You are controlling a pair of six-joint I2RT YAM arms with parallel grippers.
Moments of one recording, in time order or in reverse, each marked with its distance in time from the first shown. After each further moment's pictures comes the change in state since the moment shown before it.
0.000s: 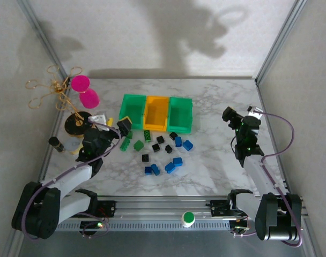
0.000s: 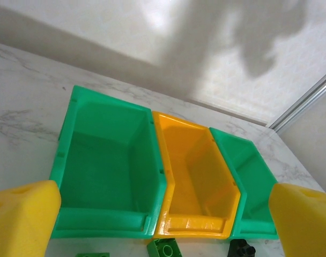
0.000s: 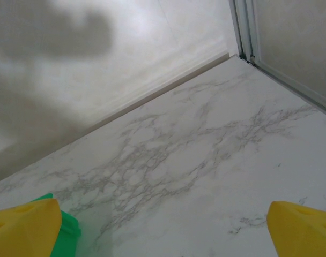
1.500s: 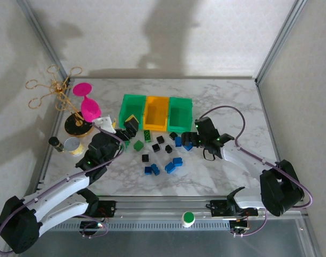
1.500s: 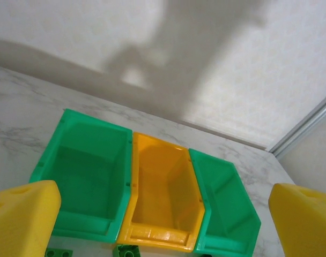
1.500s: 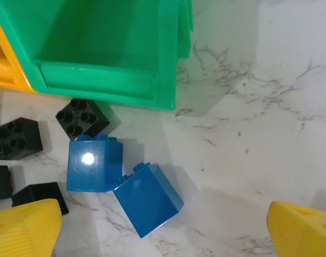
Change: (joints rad) left arm -0.347 -0.202 0.124 -0.286 -0.474 -0.026; right arm 0.545 0.281 0.215 -0.568 -0.058 0.012
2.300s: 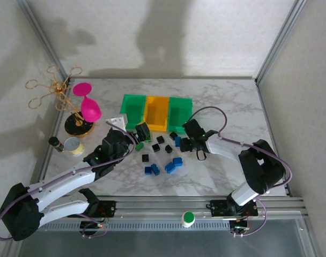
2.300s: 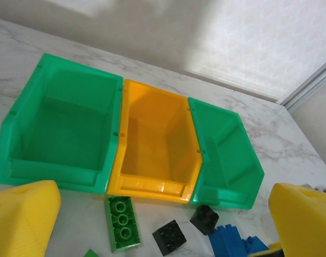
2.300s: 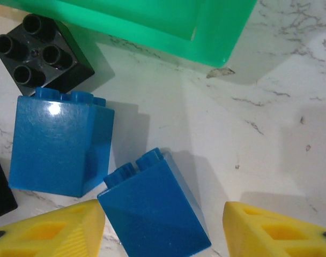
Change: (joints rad) left arm -0.127 0.112 0.085 -0.176 -0.040 -0.055; right arm 0.066 0.253 0.084 -0.025 0.030 -0.097
